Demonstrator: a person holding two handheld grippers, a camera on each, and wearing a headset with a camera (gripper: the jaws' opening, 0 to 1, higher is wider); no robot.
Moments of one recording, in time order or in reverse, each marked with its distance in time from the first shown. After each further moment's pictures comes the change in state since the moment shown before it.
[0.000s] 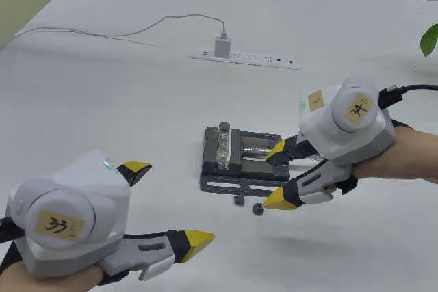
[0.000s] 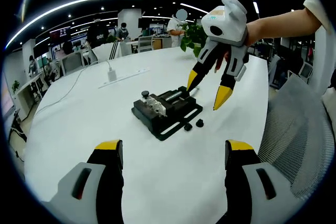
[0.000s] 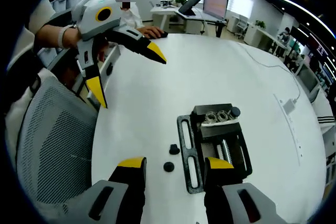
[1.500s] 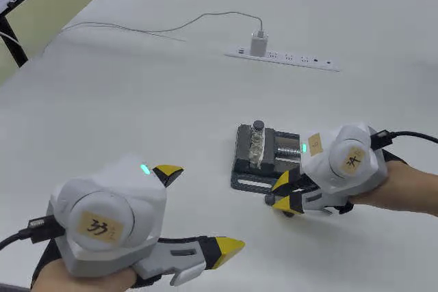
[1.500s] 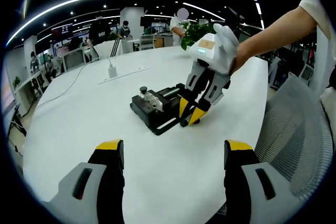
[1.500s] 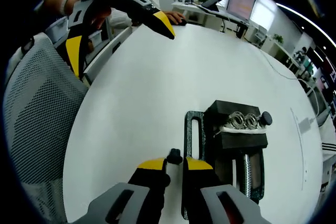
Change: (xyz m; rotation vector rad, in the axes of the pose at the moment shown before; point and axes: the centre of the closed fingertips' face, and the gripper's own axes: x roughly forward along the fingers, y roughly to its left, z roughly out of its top) left arm -0.008 -0.010 -0.009 -0.023 0.009 0.004; right arm 0.059 0.005 -0.013 -0.192 0.025 0.038
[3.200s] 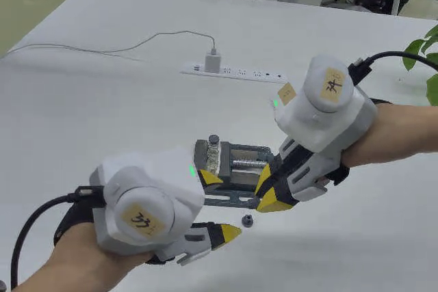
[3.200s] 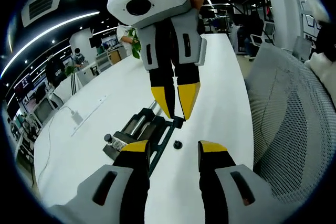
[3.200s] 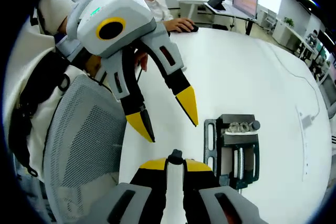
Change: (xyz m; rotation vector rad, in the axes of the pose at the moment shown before) left arm 0.051 -0.053 0.047 0.427 0.021 -0.249; right arm -0.092 0.026 0.036 0.079 0.088 0.192
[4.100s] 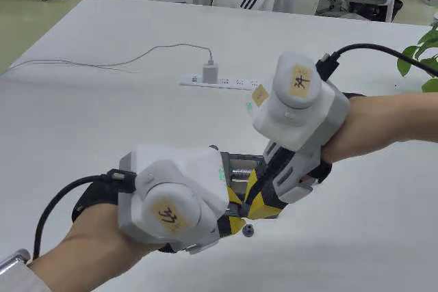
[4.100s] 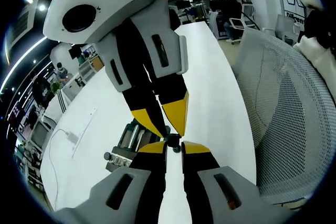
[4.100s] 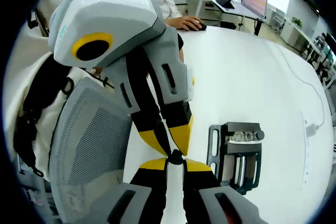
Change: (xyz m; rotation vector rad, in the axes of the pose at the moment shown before) left arm 0.008 -0.006 0.011 0.170 0.055 -0.109; right arm 0.002 0.007 0.014 -0.032 0.043 0.051
